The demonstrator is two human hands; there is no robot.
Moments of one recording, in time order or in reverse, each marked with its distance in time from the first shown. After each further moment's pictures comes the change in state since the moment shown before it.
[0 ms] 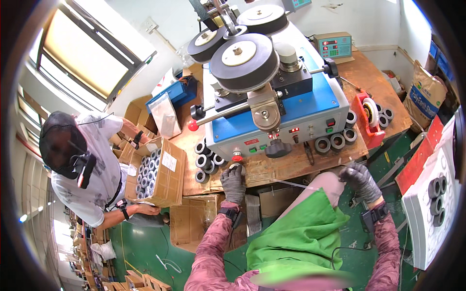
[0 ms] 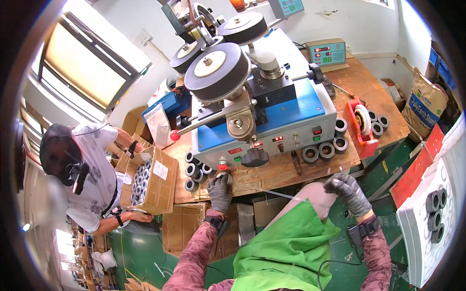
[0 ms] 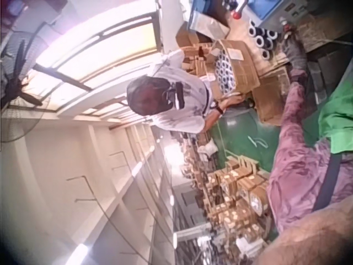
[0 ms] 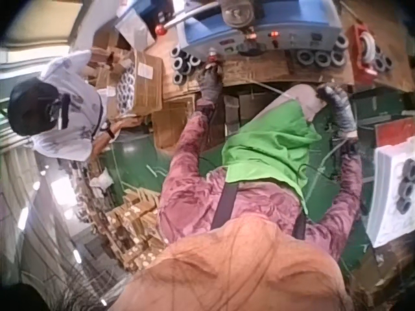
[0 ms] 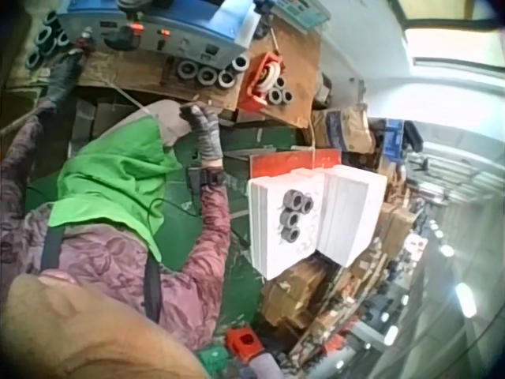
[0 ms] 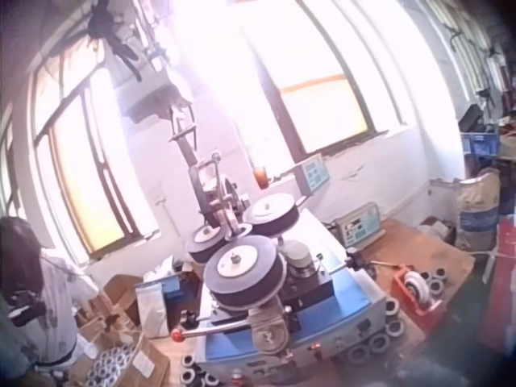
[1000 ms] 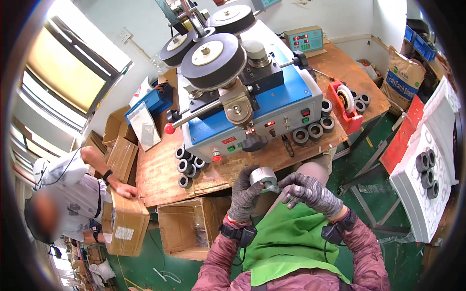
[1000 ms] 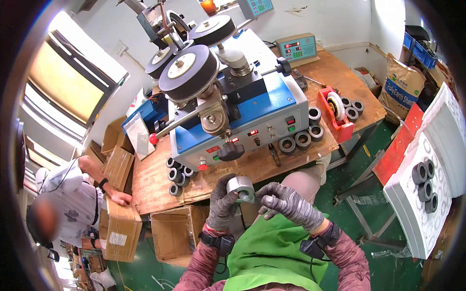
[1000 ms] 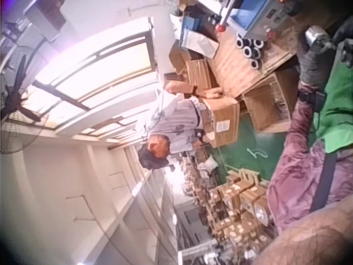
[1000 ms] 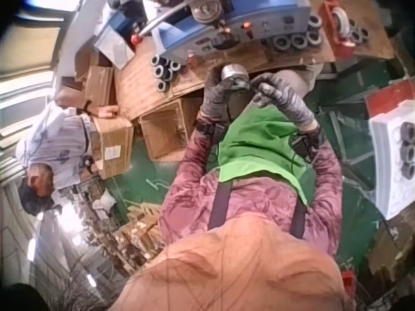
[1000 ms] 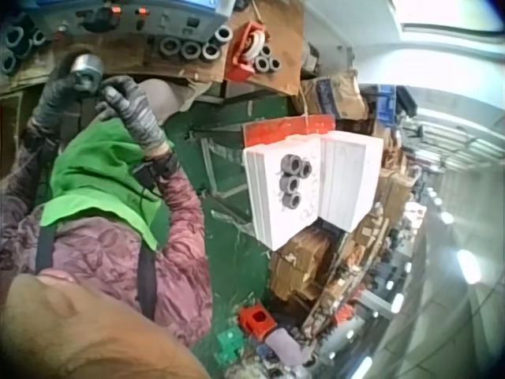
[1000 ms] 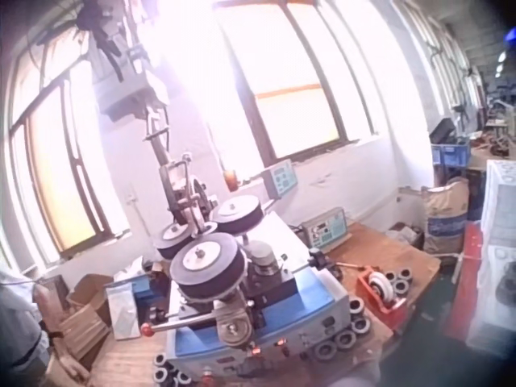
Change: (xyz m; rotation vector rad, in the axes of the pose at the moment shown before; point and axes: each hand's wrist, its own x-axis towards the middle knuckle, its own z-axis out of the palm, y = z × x) left_hand 0.009 0.127 -0.118 -2.000 -0.375 -0.403; right_hand -0.022 -0.032 0.120 0.306 -0.293 0.179
